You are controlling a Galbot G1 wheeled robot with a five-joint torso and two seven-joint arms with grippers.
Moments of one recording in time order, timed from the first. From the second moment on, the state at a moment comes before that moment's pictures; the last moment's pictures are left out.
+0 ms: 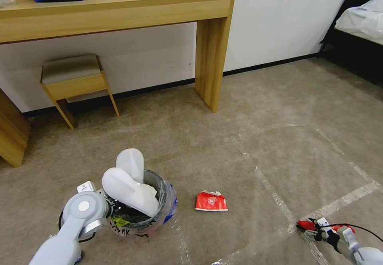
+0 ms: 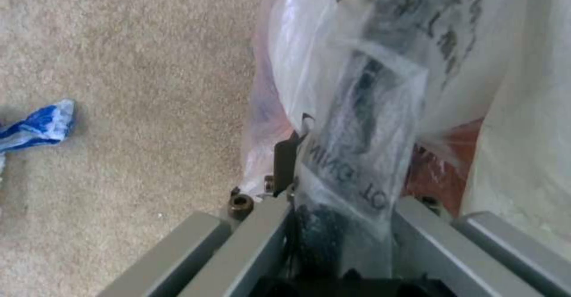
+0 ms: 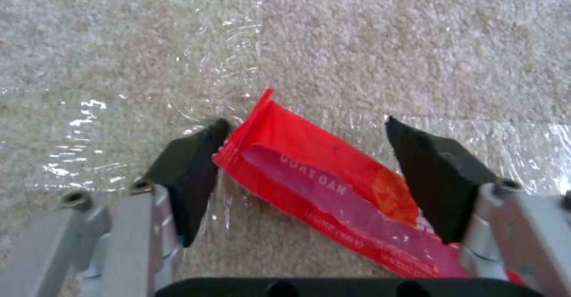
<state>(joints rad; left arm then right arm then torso) 1.25 -1.04 -0.45 -1.93 -1.65 0.72 -1.23 -0.88 0.92 0.37 0.33 0.18 0.40 -0.64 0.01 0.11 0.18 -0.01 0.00</state>
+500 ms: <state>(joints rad) 1.27 -1.03 -0.46 -1.97 -1.67 0.71 -1.24 -0.93 0.86 0.40 0.38 0.27 0.48 -0.75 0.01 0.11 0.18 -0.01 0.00</state>
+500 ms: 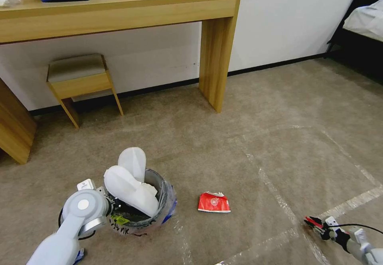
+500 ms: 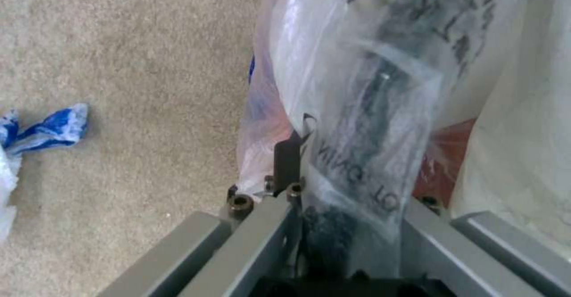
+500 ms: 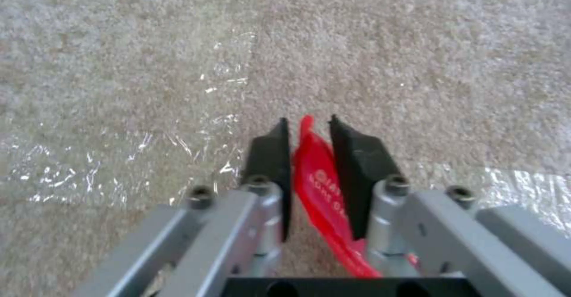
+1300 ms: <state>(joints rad) 1.30 -1.03 -0.47 -1.99 -1.65 0.71 -1.24 -0.92 0.87 0.39 0.41 0.33 0.47 -0.73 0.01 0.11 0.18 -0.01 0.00</state>
